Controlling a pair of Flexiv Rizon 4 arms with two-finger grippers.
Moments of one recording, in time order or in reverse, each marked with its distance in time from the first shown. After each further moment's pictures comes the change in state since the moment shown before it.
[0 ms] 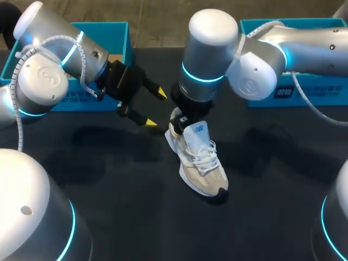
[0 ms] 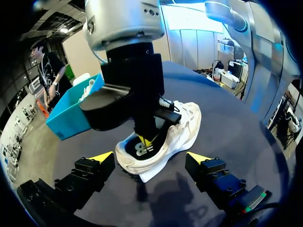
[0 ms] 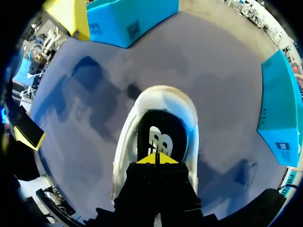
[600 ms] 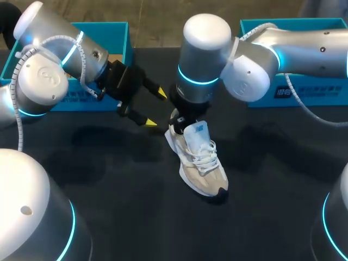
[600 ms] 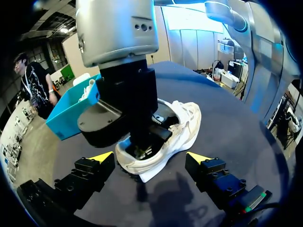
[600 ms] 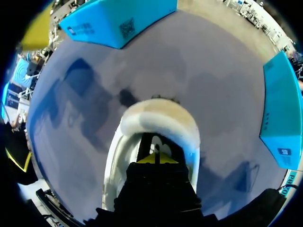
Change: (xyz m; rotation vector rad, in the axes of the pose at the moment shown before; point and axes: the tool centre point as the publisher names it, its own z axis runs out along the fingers) left arm 0.000 0.000 0.000 0.000 0.000 0.000; right arm -0.007 0.016 0.021 -0.013 -0.017 0.009
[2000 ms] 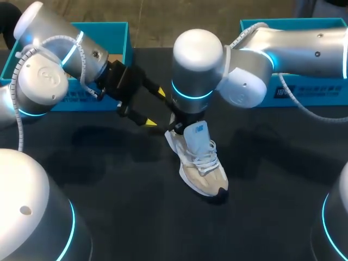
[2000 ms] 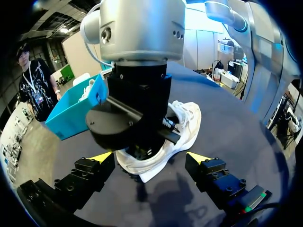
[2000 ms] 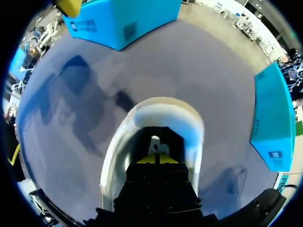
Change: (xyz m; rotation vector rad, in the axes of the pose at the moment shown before) left arm 0.000 0.000 0.000 0.001 0.001 0.000; right arm -0.004 -0.001 0.002 -0.074 -0.127 -0.046
